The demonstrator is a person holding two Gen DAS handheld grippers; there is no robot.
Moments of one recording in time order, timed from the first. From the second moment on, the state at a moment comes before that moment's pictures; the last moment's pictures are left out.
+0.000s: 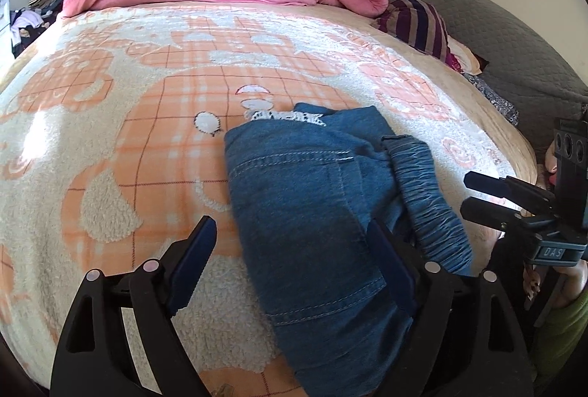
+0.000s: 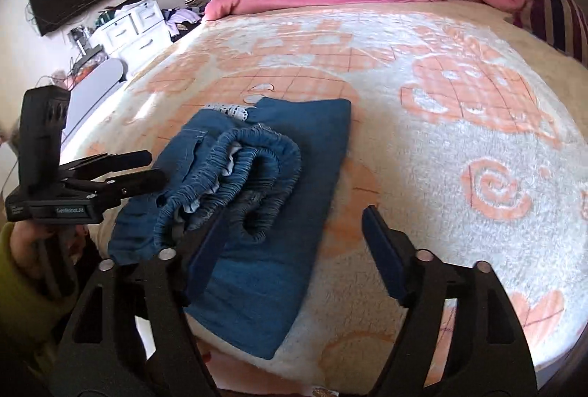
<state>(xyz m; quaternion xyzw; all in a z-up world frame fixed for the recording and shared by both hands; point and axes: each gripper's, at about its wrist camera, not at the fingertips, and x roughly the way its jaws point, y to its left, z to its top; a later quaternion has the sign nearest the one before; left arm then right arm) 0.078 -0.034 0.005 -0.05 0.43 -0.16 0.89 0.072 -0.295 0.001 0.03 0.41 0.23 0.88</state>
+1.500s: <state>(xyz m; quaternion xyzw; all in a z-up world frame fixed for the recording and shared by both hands) -0.059 -0.021 0.051 -0.04 0.35 -0.10 0.93 -0.051 -0.280 0.052 0.00 0.29 0.16 0.94</state>
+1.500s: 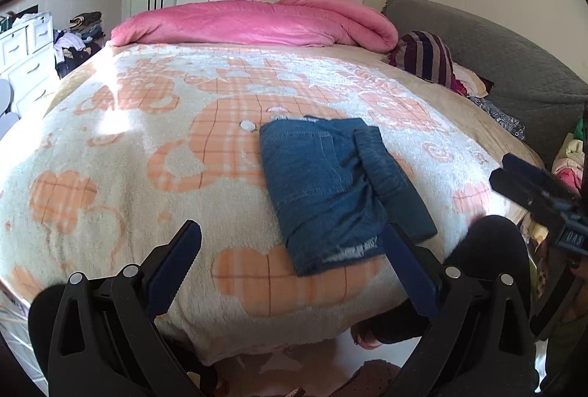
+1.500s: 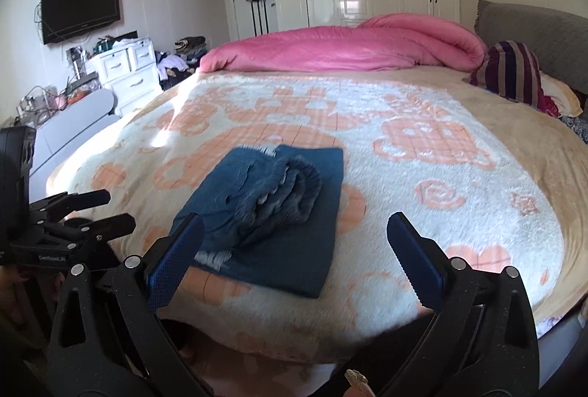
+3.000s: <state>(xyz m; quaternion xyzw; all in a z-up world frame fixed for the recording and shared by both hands) -0.056 -0.015 0.005 -0.06 0.41 -0.06 0.91 -0.046 -0.277 -0.002 0.00 0.37 0.11 0.92</state>
